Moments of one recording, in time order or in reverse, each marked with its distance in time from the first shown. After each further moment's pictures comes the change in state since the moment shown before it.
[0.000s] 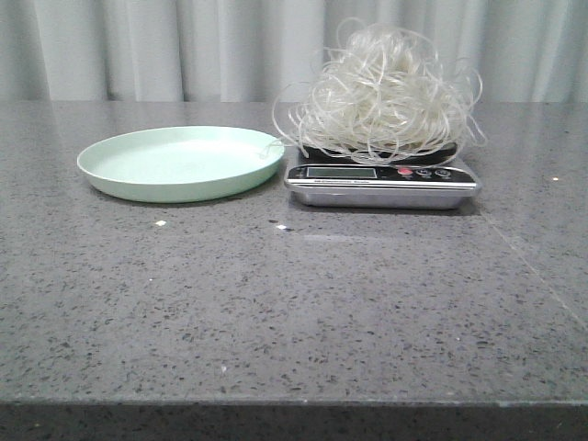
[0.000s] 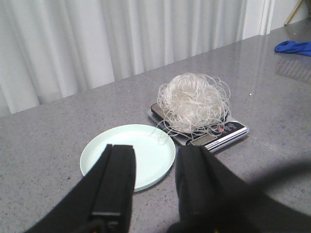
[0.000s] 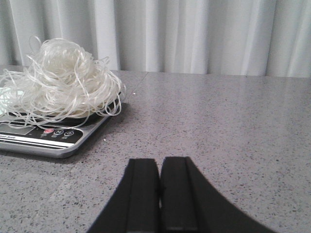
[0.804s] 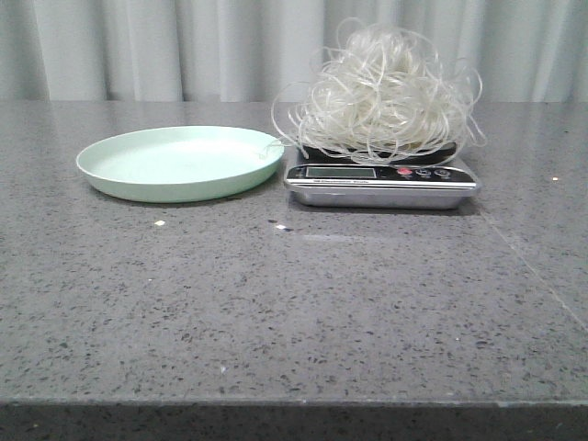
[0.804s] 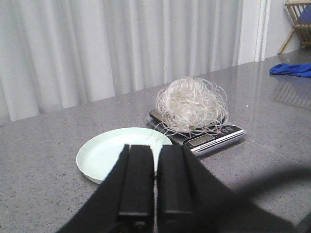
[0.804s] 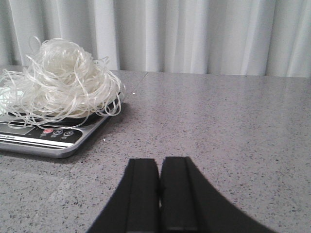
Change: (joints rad) left arm 0.000 -0.325 0.291 -0.016 -0.129 0.000; right arm 0.000 0.000 0.000 0.000 0.000 0.000
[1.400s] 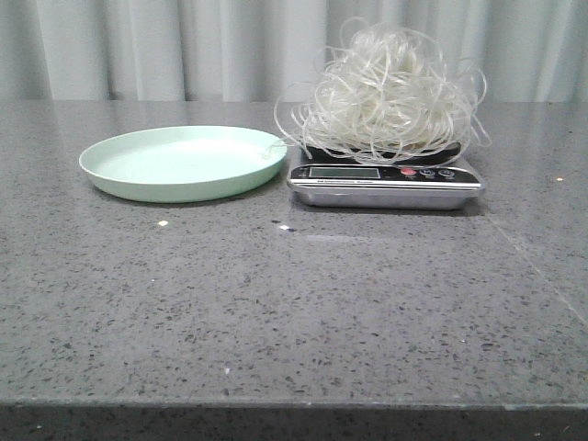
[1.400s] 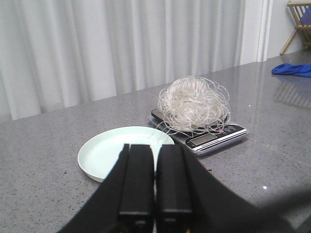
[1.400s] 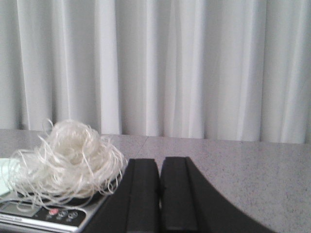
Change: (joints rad) left arm 0.000 0.000 0.016 0.000 -0.014 0.000; right arm 0.000 0.032 -0.134 0.000 -0.099 0.000
